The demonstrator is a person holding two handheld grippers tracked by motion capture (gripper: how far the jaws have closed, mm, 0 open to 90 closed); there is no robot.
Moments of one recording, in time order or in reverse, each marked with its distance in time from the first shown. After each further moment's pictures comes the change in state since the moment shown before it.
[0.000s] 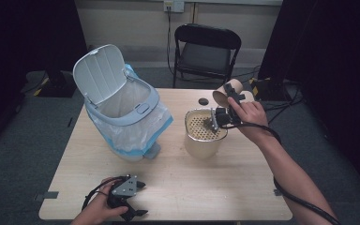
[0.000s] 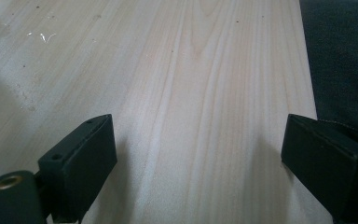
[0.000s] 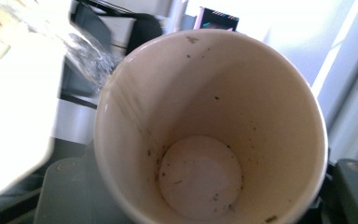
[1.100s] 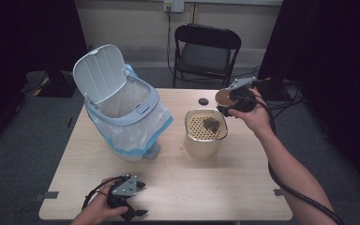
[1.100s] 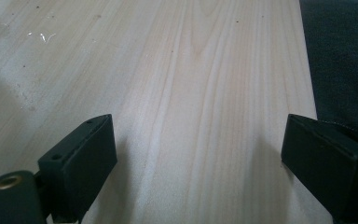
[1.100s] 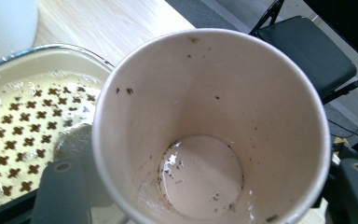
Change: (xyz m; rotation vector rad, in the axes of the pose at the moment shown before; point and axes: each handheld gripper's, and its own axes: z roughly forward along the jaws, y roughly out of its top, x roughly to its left) left arm 0.000 0.000 0.000 -0.001 0.002 0.002; right arm -0.032 -0.046 0.028 -0.059 0.746 1.075
